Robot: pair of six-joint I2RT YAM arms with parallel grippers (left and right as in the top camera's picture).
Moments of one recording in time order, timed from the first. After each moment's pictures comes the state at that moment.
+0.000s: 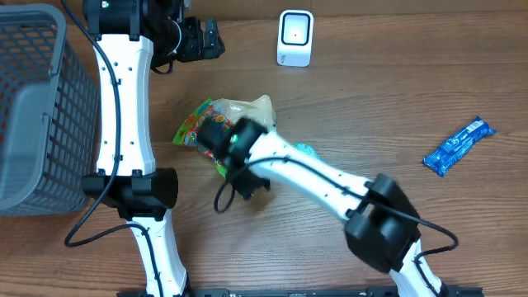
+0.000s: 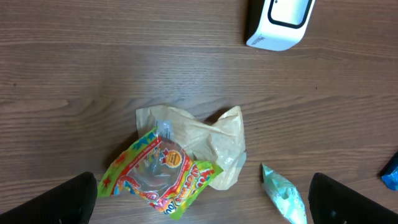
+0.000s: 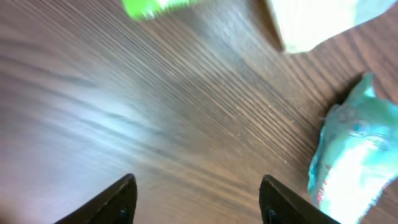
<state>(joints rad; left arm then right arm) -0.05 2.20 2.66 -1.60 0.23 -0.16 0.93 2.17 1.96 -1.35 0.05 0.23</state>
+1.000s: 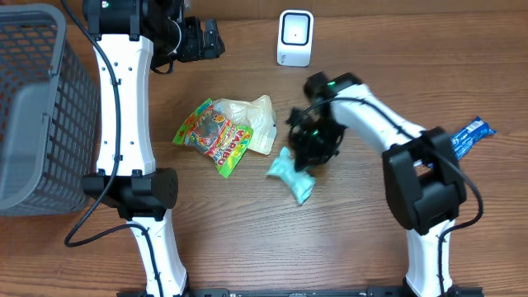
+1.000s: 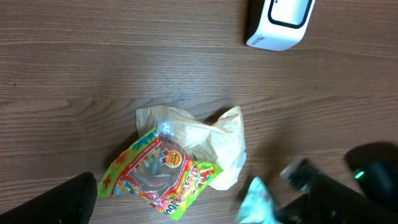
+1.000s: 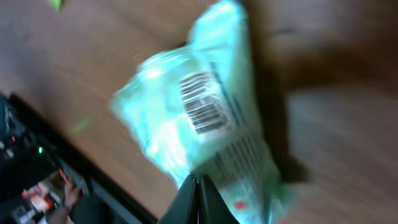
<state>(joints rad) -0.05 2.20 2.66 -1.60 0.23 -0.16 0.46 2.16 1.63 -1.22 -0.57 -0.01</state>
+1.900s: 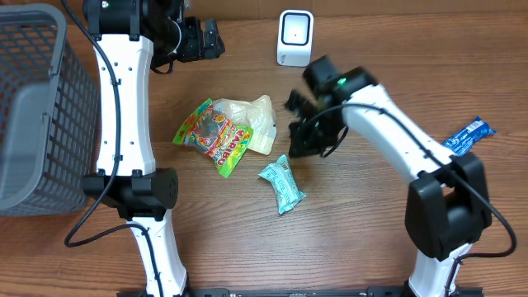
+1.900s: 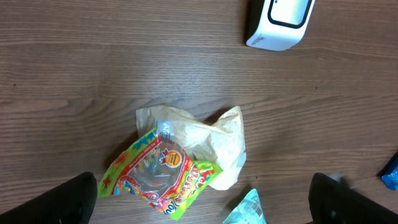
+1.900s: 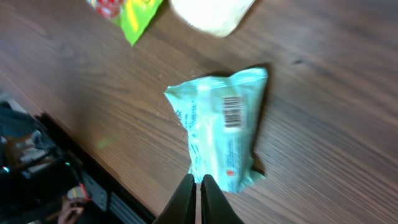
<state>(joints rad) -0.05 2.20 2.66 -1.60 0.23 -0.16 0.49 1.98 1.60 -1.14 -0.54 0.10</state>
